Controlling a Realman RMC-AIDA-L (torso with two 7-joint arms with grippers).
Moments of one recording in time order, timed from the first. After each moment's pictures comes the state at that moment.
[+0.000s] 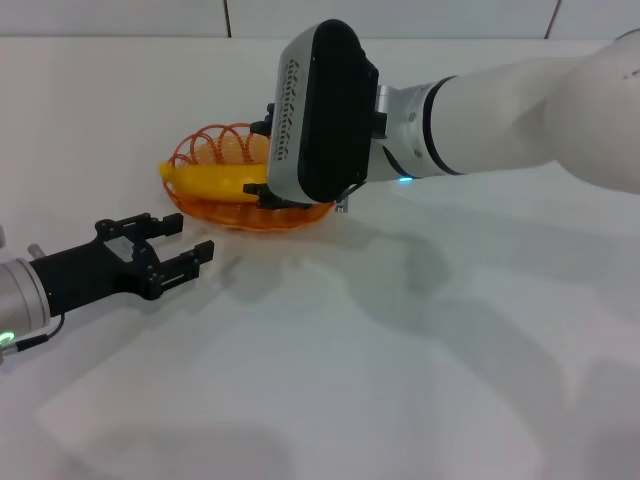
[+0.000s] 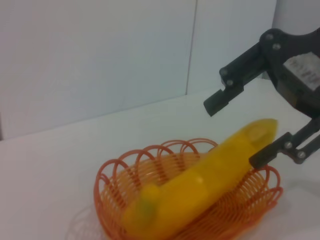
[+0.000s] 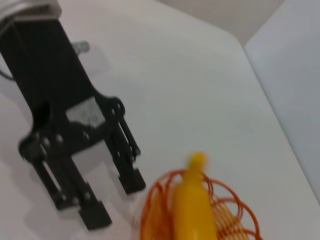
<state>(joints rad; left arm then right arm) -0.48 -2.04 0.79 0.35 1.75 1.21 -1.00 0.68 2.05 -1.99 -1.17 -2.35 -0.66 2.15</state>
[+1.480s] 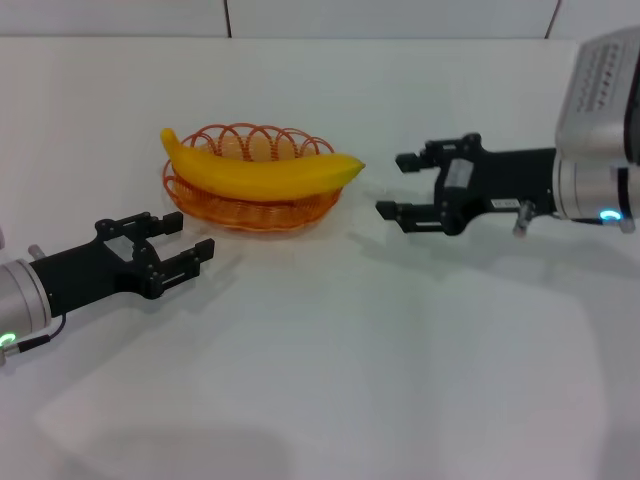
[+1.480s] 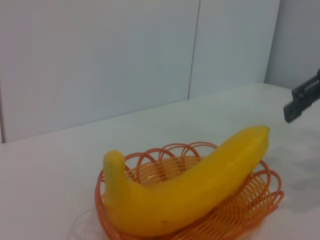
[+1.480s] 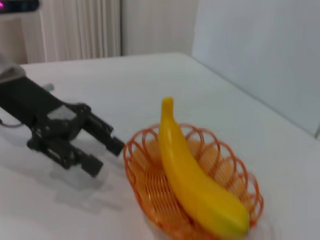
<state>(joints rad) -0.47 -2.04 0.79 0.34 1.73 1.21 -0.98 0.45 2.03 -1.32 -0.89 -1.79 -1.10 1.48</state>
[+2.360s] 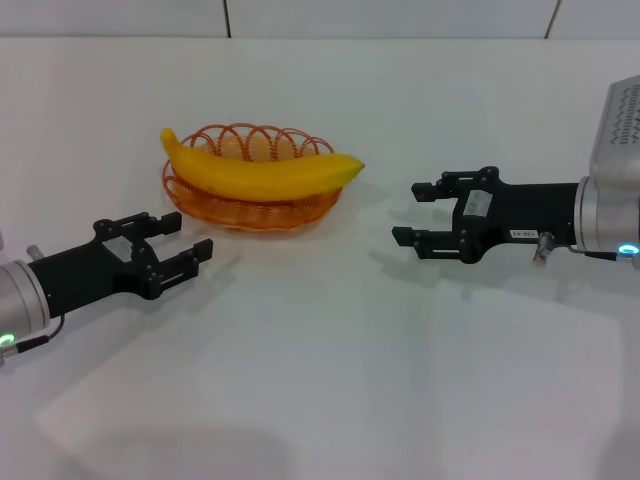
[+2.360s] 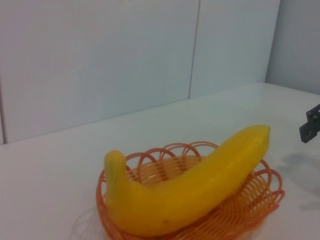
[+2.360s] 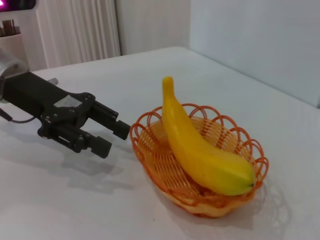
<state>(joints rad) -0.47 -2.04 0.79 0.34 1.73 1.21 -0.97 0.46 2.03 -1.19 -0.69 -1.75 -1.18 1.33</state>
